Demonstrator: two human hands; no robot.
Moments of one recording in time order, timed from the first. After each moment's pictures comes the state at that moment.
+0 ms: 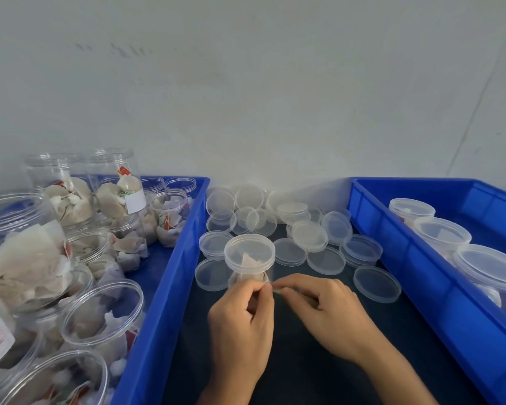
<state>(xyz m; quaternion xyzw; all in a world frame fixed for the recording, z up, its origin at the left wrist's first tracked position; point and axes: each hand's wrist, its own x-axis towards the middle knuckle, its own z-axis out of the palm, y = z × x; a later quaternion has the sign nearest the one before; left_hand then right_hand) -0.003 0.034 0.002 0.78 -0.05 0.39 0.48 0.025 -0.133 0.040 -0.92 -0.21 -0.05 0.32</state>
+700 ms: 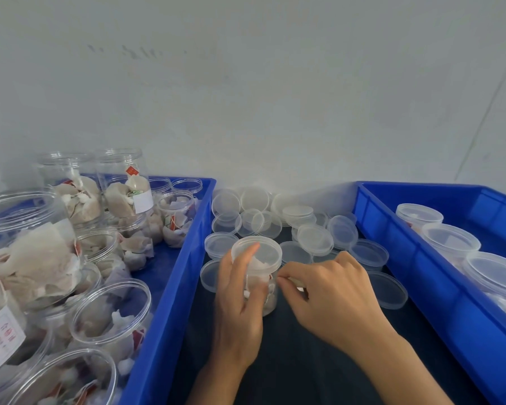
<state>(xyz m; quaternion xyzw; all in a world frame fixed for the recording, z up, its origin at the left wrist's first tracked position) 0.016 0.052 0.005 0.75 -0.09 0.30 0.59 0.031 -0.109 0.064 -0.93 -0.22 -0.30 0.05</state>
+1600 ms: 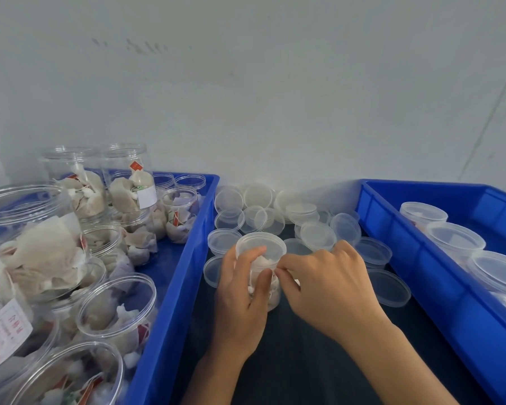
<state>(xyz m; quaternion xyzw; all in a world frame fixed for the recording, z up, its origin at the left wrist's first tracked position) 0.026 0.058 0.000 0.79 -0.09 0.33 0.51 0.034 -0.094 0.076 -0.93 -0.21 -0.31 -0.06</state>
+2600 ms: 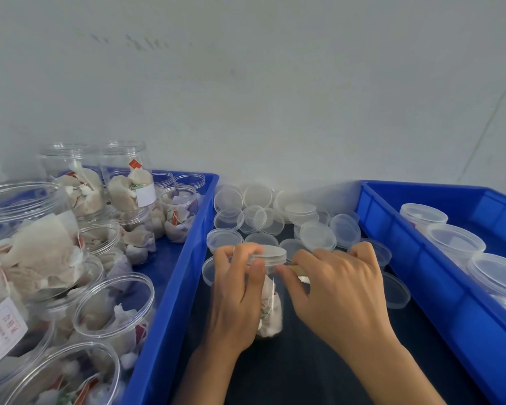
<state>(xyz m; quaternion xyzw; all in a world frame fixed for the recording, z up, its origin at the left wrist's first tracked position) 0.024 0.063 0.014 0.77 -0.09 0.30 0.55 0.022 -0.100 0.070 -0.90 -0.17 -0.41 0.01</state>
